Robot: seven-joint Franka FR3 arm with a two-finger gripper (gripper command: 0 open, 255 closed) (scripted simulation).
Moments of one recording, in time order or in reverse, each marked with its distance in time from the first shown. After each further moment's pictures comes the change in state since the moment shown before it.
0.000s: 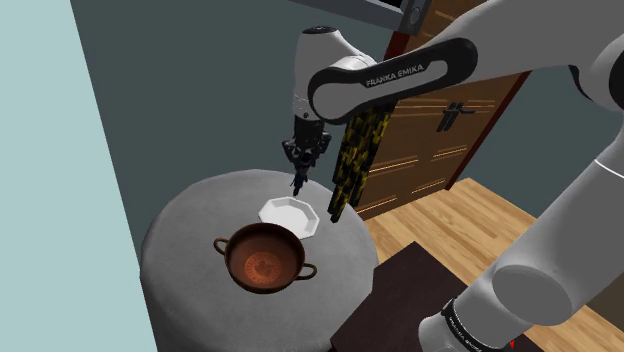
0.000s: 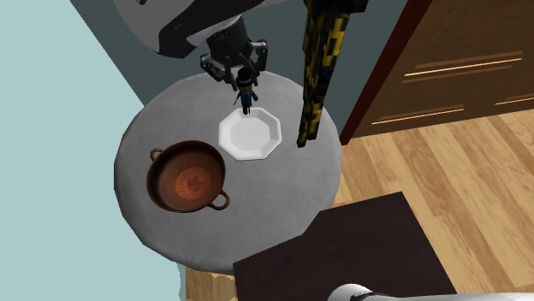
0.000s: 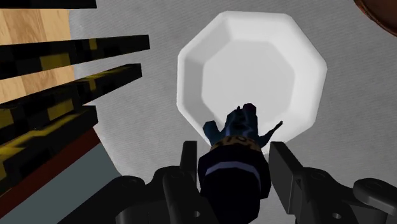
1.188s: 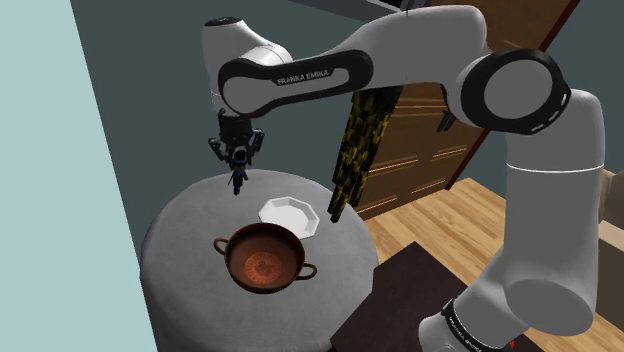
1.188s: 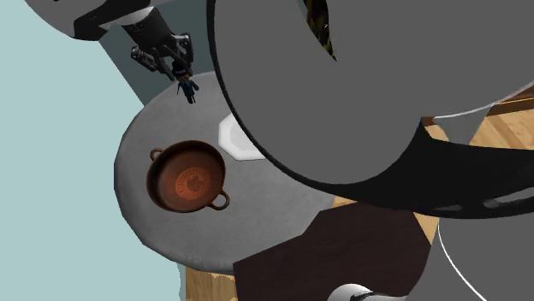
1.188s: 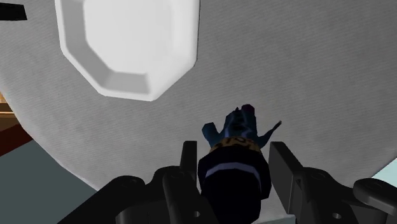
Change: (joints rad) arm 0.224 0.512 0.024 0.631 -0.166 -0.206 0.227
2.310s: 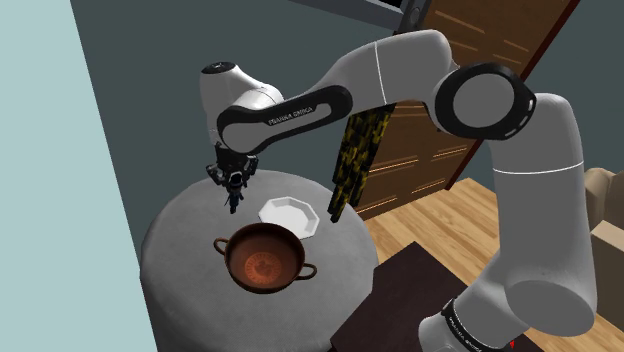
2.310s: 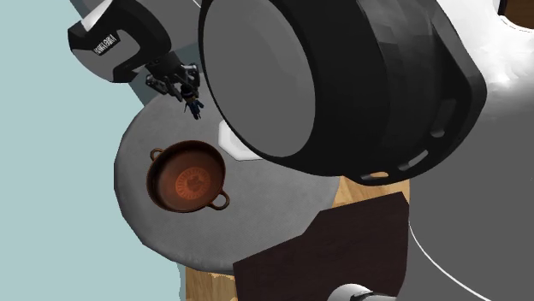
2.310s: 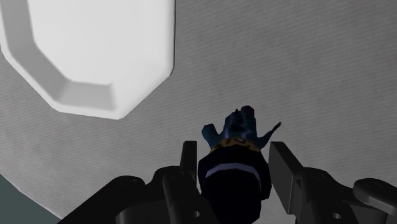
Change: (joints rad) arm 0.017 0.105 -0.027 -0.048 -0.050 0.141 0.053
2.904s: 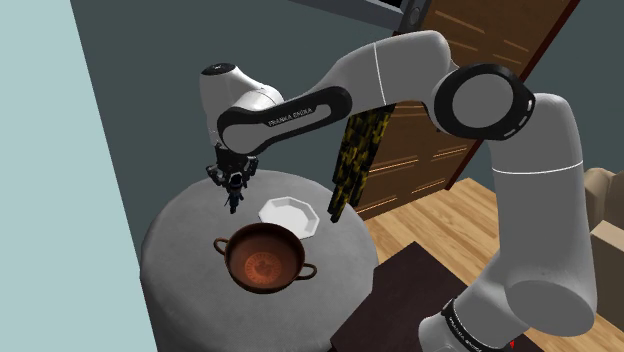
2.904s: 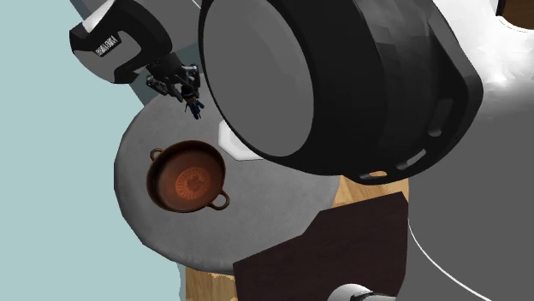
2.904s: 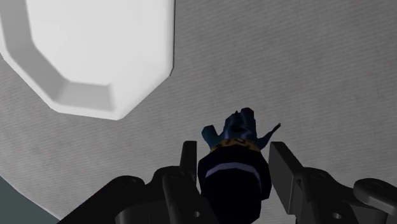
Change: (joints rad) arm 0.000 0.003 -0.001 -0.002 -0.002 0.005 0.001
